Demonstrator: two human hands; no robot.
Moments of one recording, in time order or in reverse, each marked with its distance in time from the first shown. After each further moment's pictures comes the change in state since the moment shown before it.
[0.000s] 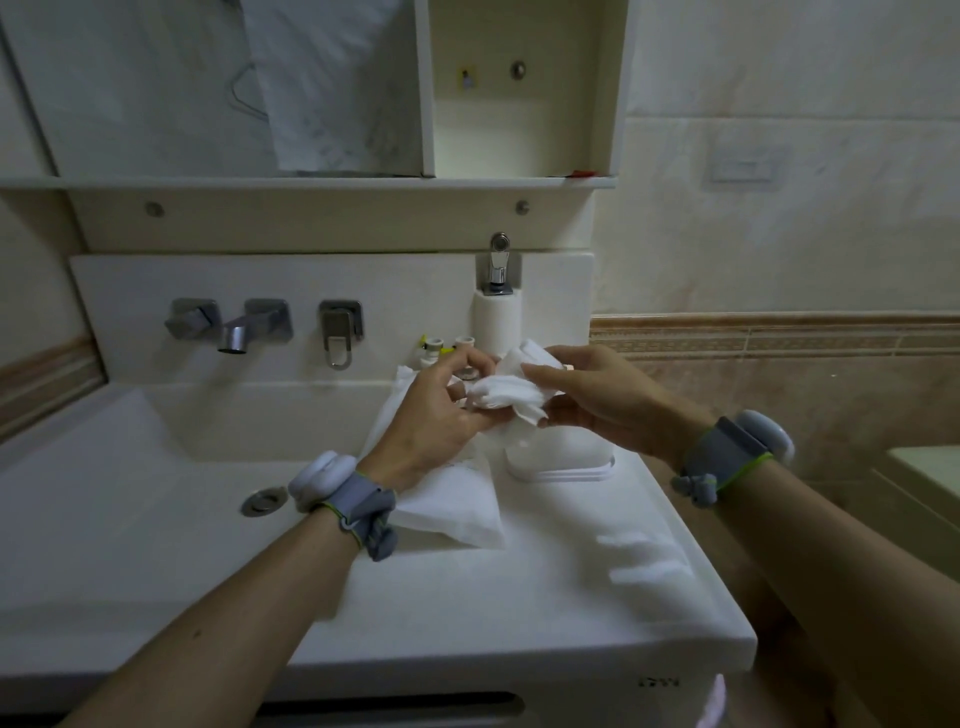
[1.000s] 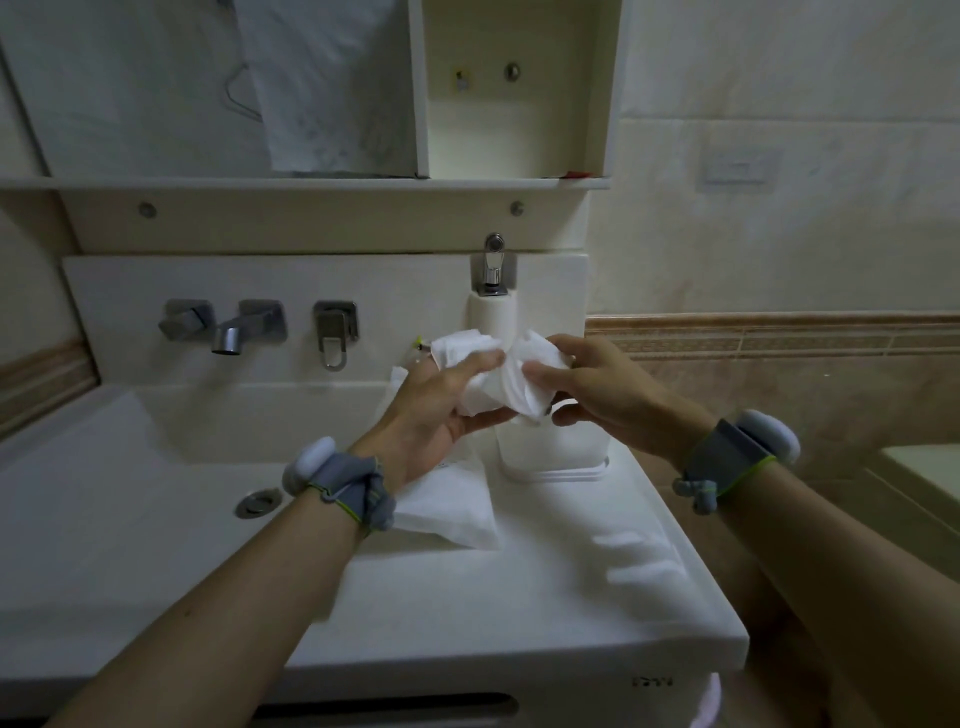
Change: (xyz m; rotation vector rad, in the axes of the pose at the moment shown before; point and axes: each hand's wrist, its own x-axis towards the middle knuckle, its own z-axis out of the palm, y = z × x) left_hand 0.009 0.028 0.008 -0.591 0.033 -0.429; right_hand 0.002 0.001 -0.009 -0.270 0.044 -0.116
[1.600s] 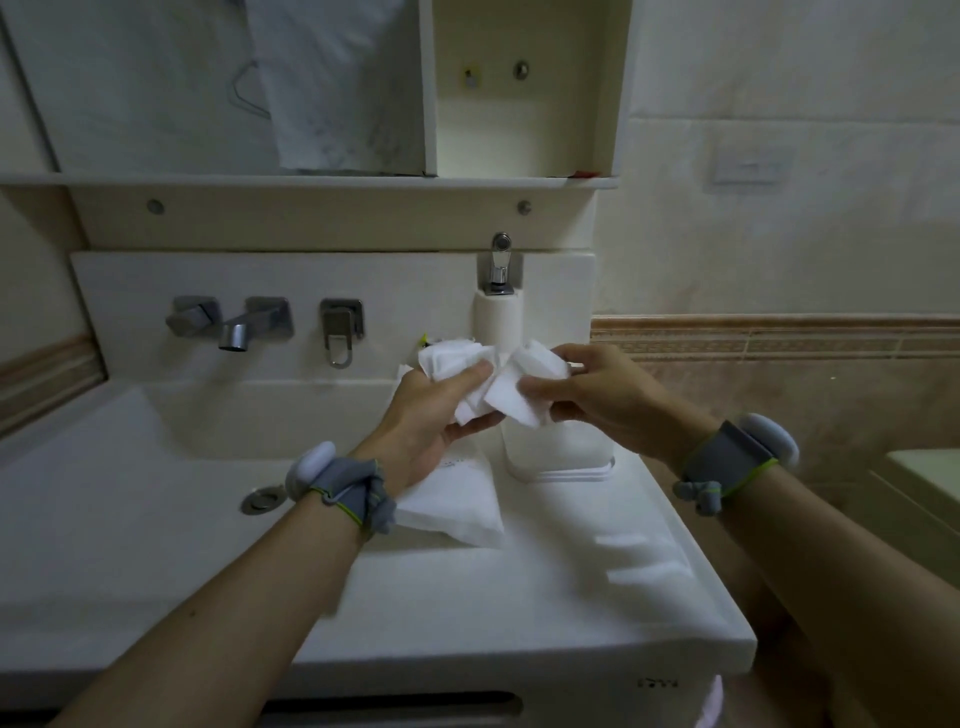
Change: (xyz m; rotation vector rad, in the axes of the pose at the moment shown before) left_hand 0.002 -0.009 -0.014 0.014 0.145 0.023; right_hand -0.003 -0.004 0.007 0.061 0.044 0.094
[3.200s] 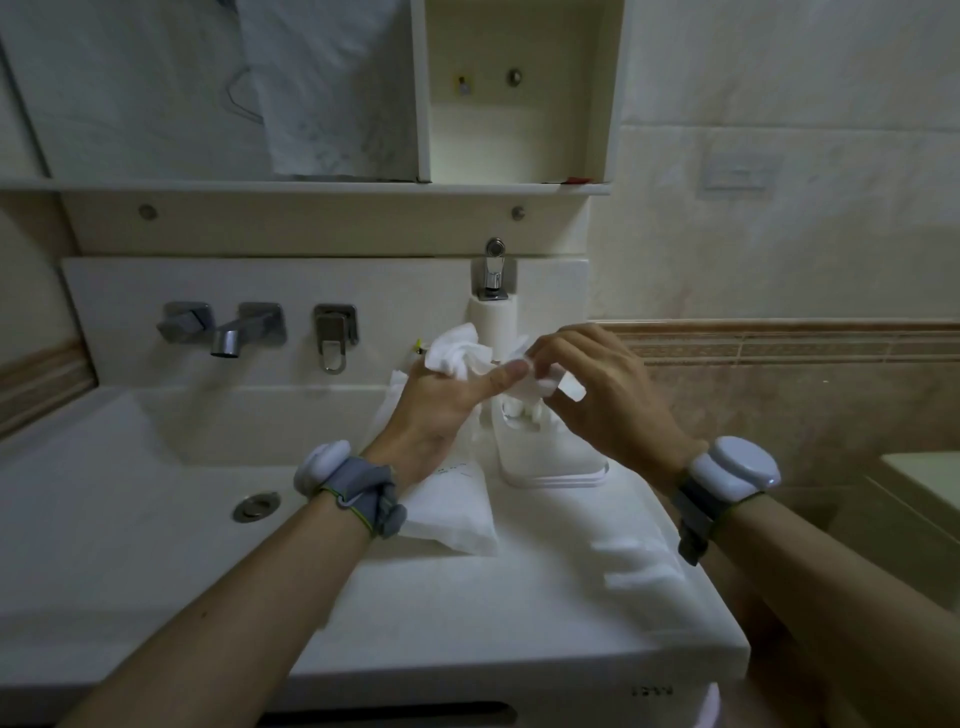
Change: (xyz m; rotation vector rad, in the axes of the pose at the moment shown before) left_hand 0.002 0.004 0.015 0.154 -0.113 0.253; right_hand 0.012 0.027 -0.017 -1.019 0.364 -1.020
